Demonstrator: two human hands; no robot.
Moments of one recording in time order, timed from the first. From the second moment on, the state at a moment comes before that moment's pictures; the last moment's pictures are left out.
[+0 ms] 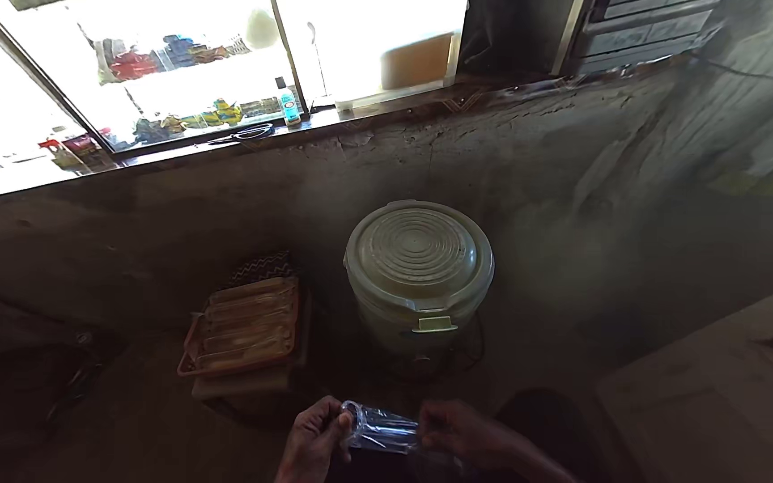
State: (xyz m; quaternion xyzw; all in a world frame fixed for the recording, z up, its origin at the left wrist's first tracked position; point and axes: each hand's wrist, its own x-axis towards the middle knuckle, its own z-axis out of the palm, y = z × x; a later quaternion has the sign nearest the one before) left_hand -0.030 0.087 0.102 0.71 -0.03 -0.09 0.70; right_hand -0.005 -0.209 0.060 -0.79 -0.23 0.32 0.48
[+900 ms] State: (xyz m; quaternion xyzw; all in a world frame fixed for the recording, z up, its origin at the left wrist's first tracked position) left_hand -0.078 -0.030 0.020 0.74 0.14 -0.13 0.64; right_hand -0.048 -0.180 0.036 -0.71 0.16 0.26 0.63
